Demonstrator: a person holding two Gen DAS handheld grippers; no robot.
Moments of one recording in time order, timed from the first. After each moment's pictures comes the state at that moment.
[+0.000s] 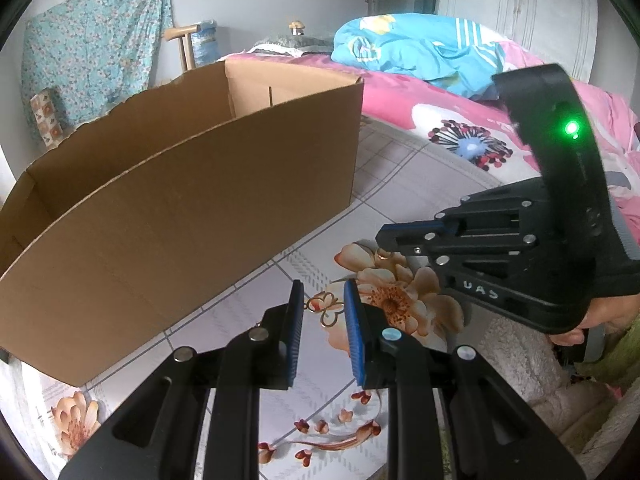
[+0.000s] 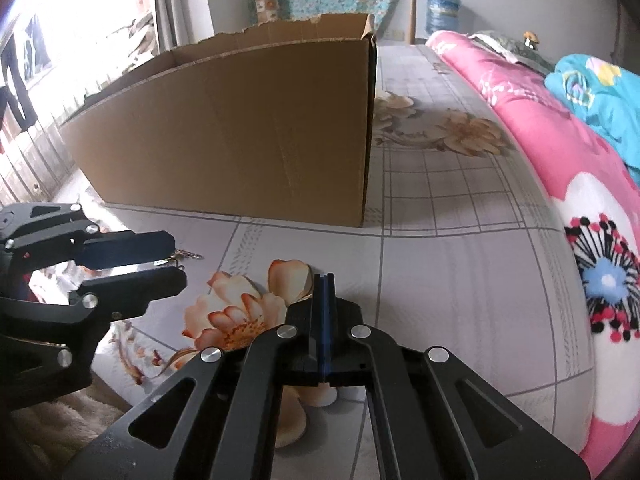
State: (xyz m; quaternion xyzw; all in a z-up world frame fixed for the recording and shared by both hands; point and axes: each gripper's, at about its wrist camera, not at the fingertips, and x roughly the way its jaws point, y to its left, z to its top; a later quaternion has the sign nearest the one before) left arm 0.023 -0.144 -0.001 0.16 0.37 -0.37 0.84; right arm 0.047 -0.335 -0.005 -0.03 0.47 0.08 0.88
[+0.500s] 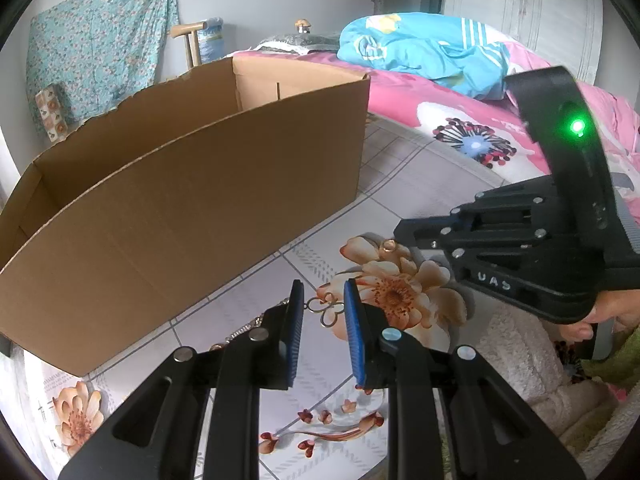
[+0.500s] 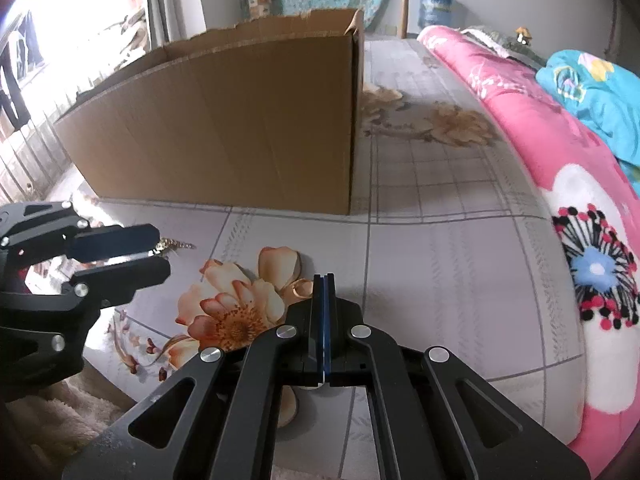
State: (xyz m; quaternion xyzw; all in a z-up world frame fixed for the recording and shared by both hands) left arm 0.024 -0.141 0.000 0.16 0.37 -0.36 0.84; right arm 0.053 -0.340 -0.008 -0.05 0.48 0.07 0.87
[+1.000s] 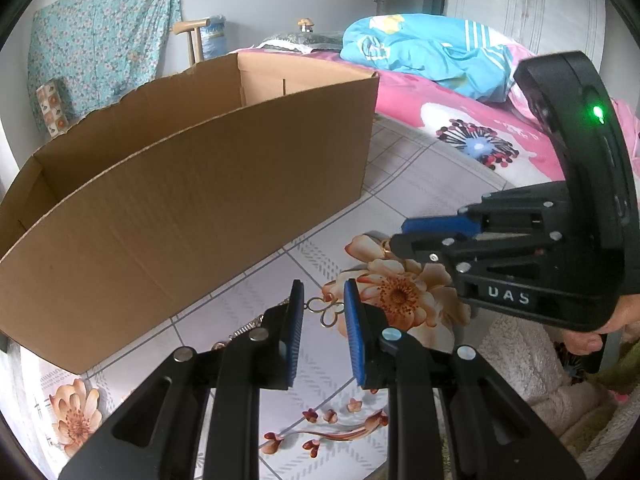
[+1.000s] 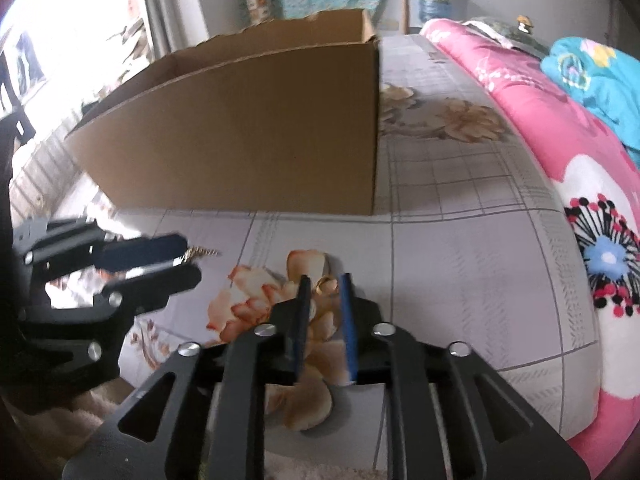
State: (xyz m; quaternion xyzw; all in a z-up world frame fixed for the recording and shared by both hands) left arm 0.029 -0.137 -0.003 0.15 0.38 -0.36 0.84; right arm 0.051 -0.334 -0.001 -0.01 0.48 0.07 0.87
